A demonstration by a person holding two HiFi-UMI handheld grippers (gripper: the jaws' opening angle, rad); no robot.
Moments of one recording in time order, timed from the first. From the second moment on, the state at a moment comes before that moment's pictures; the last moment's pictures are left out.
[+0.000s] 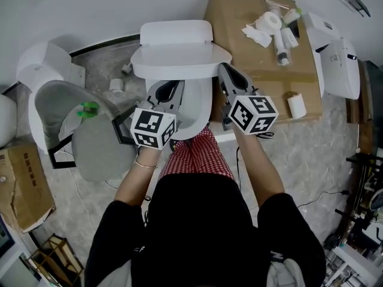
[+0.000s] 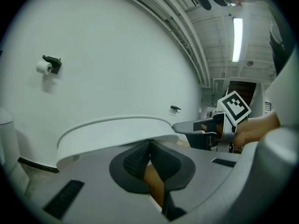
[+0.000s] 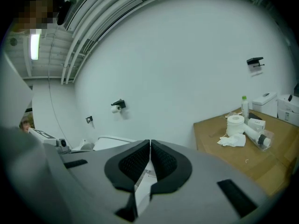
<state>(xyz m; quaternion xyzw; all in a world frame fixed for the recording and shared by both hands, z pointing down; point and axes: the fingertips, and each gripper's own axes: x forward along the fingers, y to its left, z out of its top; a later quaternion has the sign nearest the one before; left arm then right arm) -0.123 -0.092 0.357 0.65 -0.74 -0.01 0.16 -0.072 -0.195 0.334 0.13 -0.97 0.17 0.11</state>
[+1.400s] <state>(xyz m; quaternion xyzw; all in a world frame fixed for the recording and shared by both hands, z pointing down) -0.104 -0.078 0.379 0.66 -0.73 -0.01 0.17 -0.050 -0.180 0.353 0.14 -0.97 0.17 0.11</state>
